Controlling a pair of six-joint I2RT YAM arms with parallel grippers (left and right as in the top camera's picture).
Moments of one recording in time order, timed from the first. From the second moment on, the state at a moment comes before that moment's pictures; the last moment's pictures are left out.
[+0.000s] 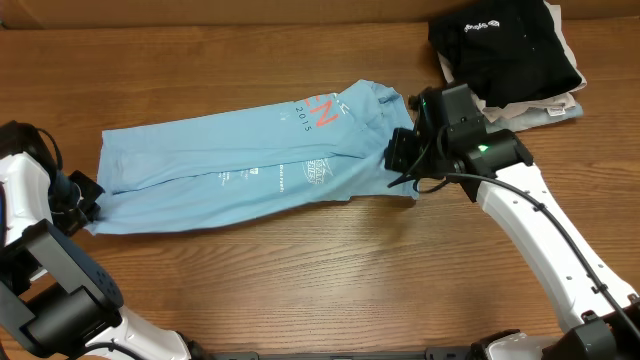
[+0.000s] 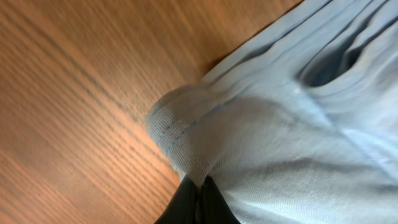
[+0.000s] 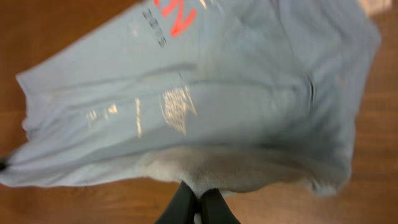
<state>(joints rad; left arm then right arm) 0.62 1.87 1.40 -1.06 -0.08 -0.36 0.33 1.51 1.26 -0.74 -0.25 0.53</state>
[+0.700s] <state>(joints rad) 0.58 1.87 1.41 -0.72 -0.05 -0.35 0.33 1.73 1.28 -0.40 -0.12 0.47</state>
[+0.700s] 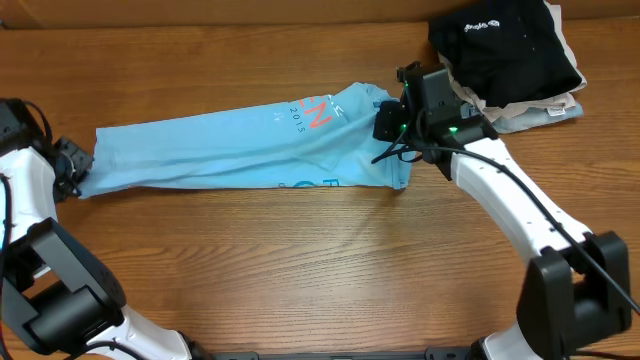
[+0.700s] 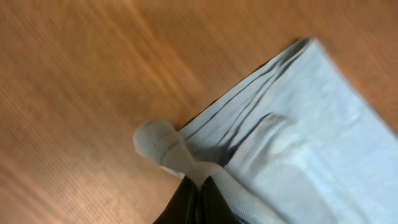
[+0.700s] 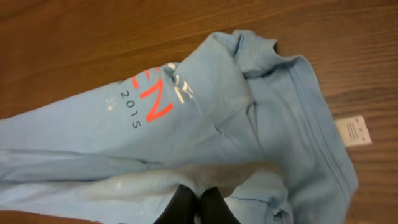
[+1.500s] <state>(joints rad) 0.56 1.94 1.42 -0.70 -0.05 -0.23 0.31 1.80 1.28 -0.37 -0.06 0.44</state>
